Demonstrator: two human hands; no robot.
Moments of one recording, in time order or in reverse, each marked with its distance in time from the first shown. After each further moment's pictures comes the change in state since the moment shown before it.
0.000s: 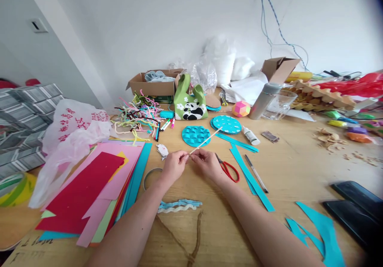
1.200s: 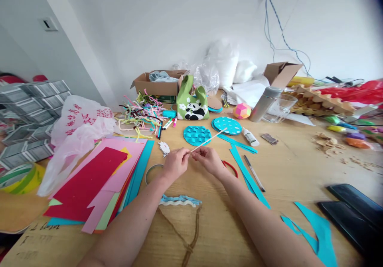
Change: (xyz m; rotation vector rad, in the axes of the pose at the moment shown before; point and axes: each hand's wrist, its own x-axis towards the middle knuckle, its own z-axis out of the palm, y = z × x) left_hand -0.008 0.001 0.000 0.102 0.060 0.164; right_hand 0.007 -0.008 -0.009 -0.027 -0.093 0.026
